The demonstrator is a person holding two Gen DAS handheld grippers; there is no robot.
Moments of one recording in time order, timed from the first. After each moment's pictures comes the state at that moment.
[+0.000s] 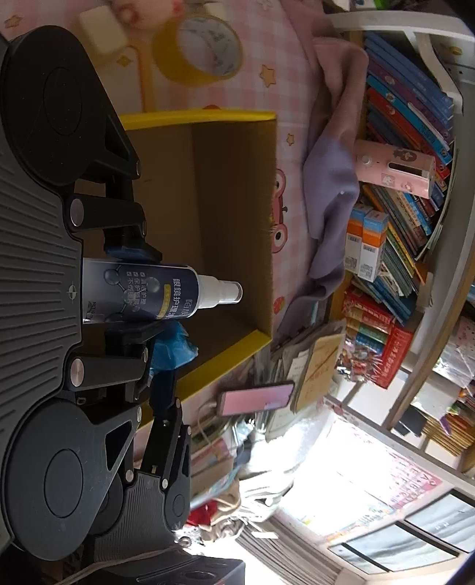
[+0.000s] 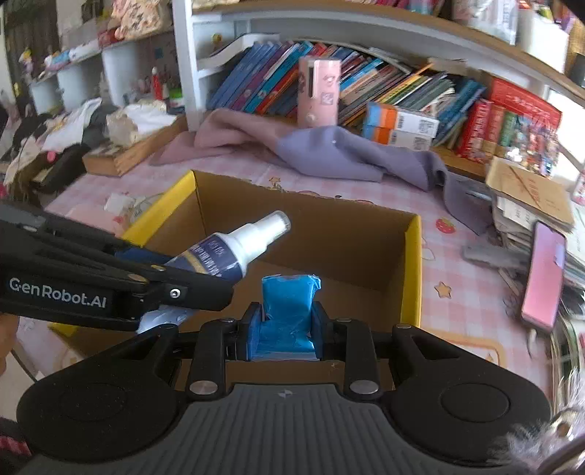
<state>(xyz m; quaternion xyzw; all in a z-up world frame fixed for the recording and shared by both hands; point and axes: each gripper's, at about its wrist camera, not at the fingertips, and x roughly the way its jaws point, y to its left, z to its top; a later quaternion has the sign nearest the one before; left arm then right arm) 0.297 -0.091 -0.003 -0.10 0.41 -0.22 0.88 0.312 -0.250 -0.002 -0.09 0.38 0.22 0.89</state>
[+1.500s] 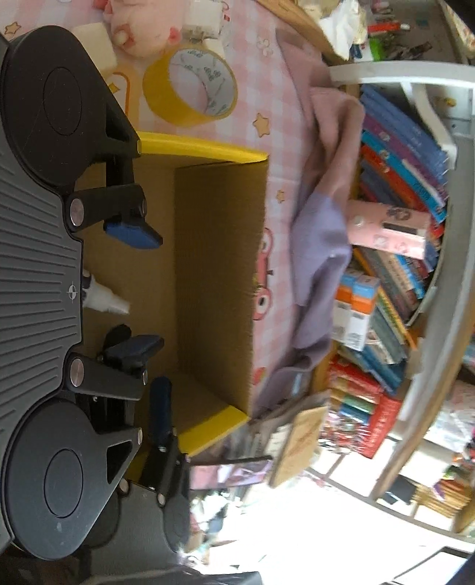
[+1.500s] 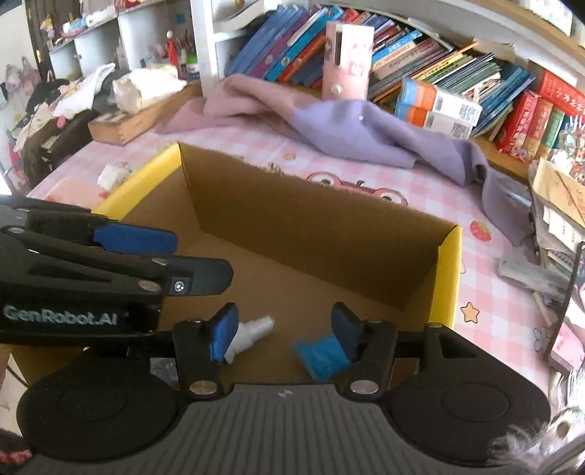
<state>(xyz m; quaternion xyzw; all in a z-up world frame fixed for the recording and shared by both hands) 0.317 -0.101 -0.016 -0.11 0.39 -0.10 0.91 0.362 -0.246 -0.026 -0.11 0.41 0.26 0.87</state>
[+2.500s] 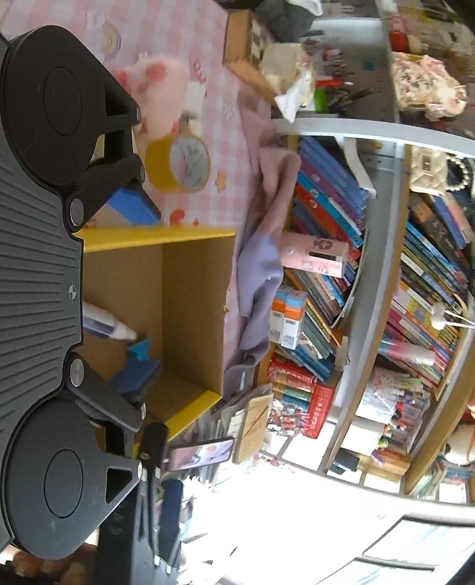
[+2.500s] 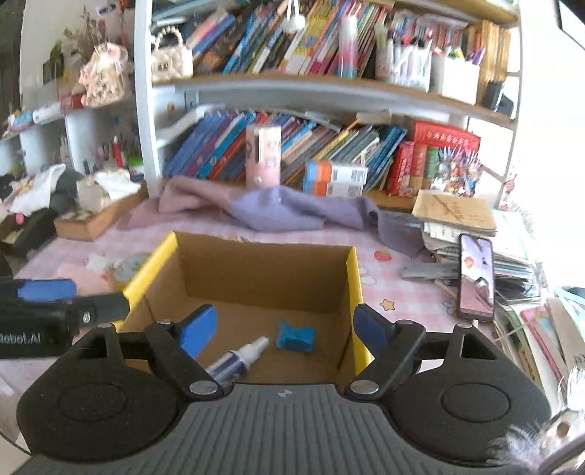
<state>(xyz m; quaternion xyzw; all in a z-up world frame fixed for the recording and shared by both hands) 0.187 -0.051 0.023 -0.08 0.28 -0.09 0.95 0.214 -0.252 0.040 -0.04 0.27 0.11 0.96</state>
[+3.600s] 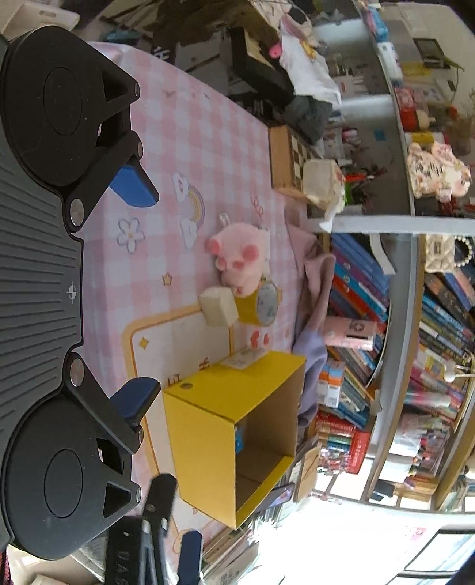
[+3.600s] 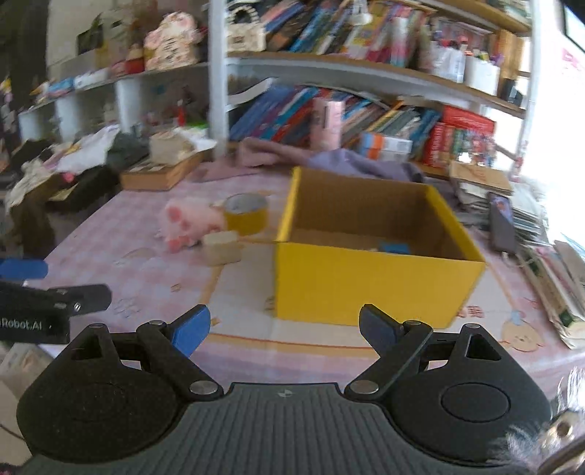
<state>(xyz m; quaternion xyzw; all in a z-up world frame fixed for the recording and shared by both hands) 0.050 0.081 0.008 -0.03 0.33 -0.02 0.94 0.065 -0.110 0.016 -0.06 0.31 0.13 0.94</state>
